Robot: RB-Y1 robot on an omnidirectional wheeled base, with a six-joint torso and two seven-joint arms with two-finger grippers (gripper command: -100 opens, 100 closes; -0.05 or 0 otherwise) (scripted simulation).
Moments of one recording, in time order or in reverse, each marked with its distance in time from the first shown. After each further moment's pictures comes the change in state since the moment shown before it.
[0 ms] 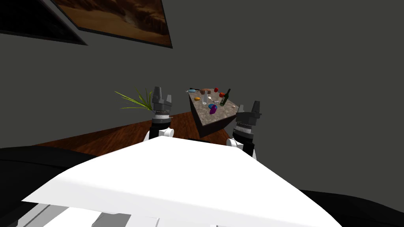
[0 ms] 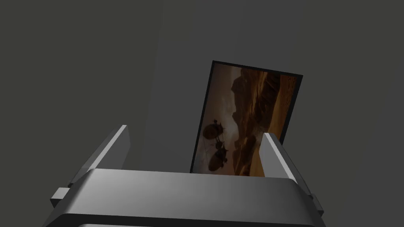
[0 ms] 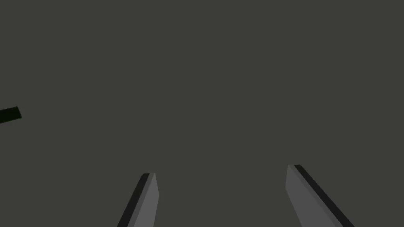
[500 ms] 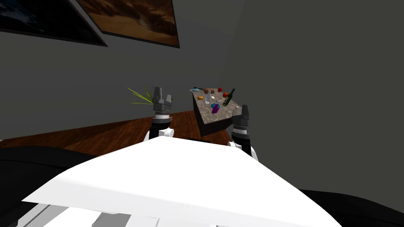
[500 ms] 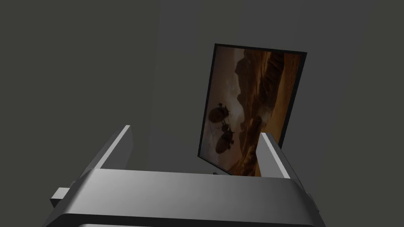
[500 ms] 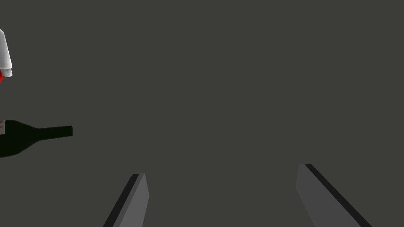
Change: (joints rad) left arm 0.000 0.000 0.000 0.000 0.000 0.000 0.000; right arm 0.036 -0.121 0.012 0.054 0.055 0.016 0.039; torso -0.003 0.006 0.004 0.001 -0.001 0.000
